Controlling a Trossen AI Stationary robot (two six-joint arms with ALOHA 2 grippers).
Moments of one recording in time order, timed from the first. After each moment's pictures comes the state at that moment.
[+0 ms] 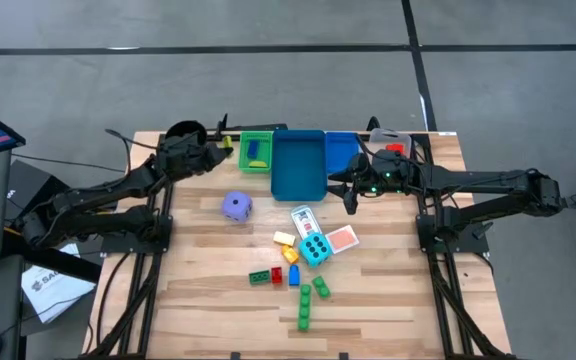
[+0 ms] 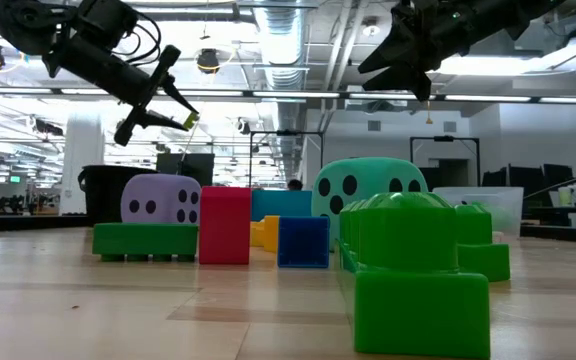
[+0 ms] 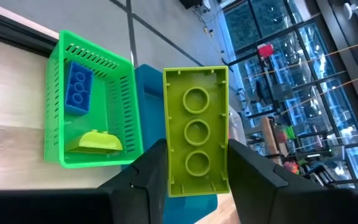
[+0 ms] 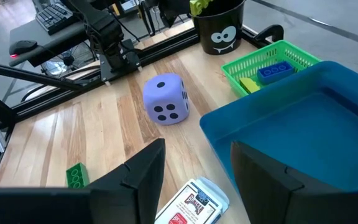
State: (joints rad) left arm 0.64 0.88 0.46 0.12 -0.05 -1.08; right arm -0.20 1.10 0.76 -0.07 0.01 0.30
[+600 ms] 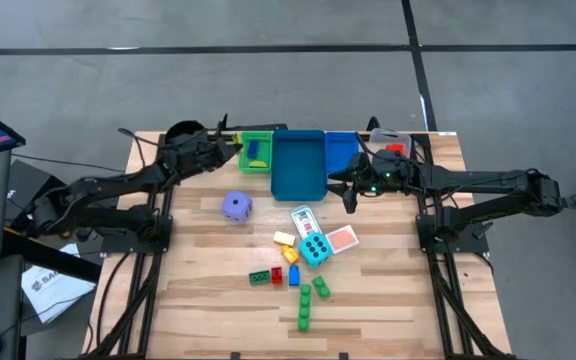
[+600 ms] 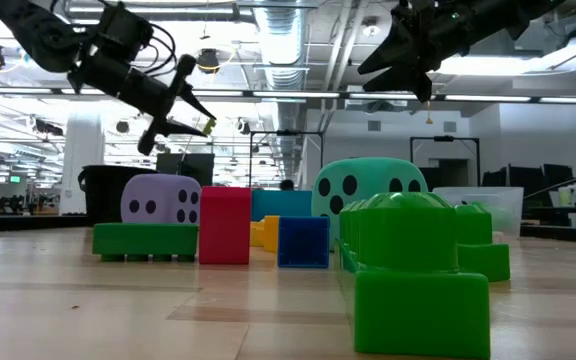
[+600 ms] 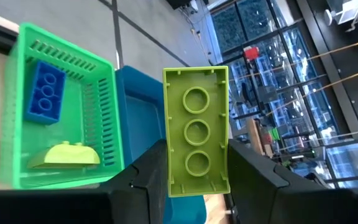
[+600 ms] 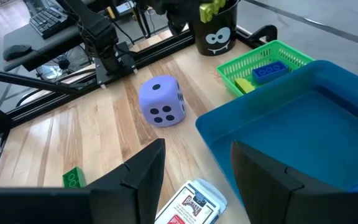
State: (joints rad) left arm 0.64 1.07 0.46 0.36 -0.01 -1.11; right arm -0.20 1.10 0.76 -0.07 0.03 0.31
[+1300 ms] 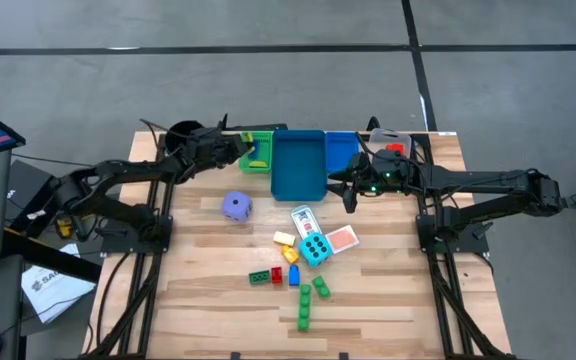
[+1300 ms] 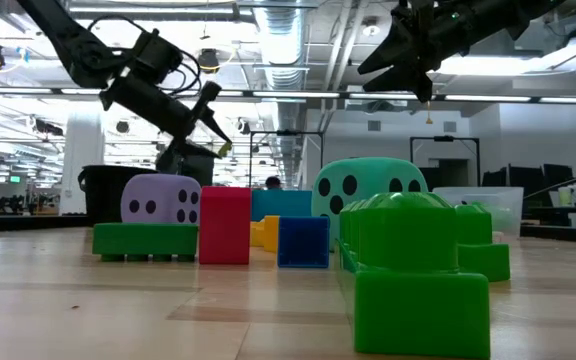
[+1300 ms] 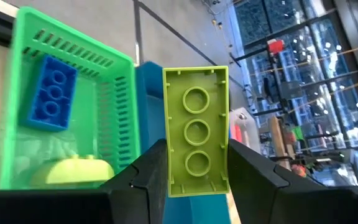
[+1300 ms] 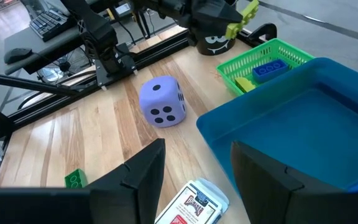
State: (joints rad) left arm 0.67 1.34 0.56 0.43 -0.01 -1.11; right arm -0.20 1.10 0.76 -0.07 0.03 0.33
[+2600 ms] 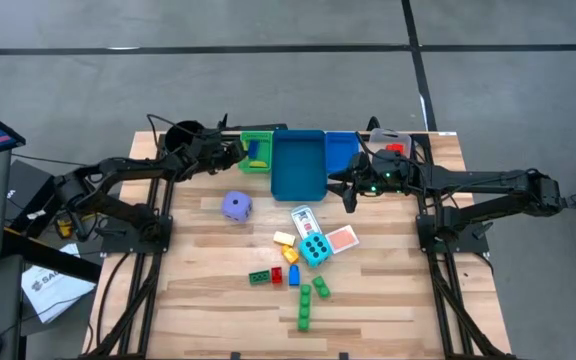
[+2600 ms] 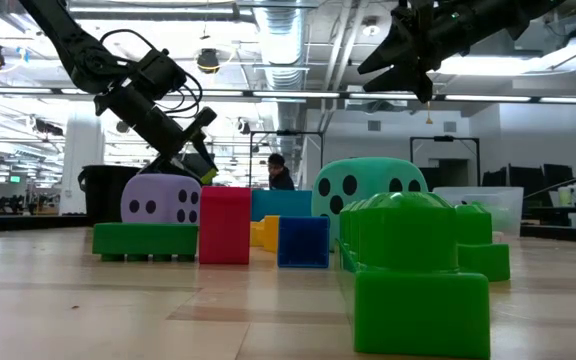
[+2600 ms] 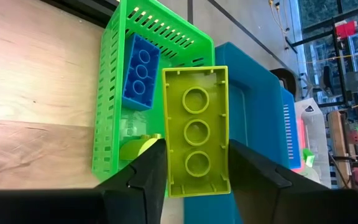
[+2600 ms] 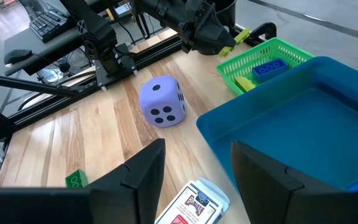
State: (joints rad) left arm 0.71 1.37 0.56 0.23 -0.01 -1.07; right arm -0.20 1.10 0.76 -0.07 0.03 0.34
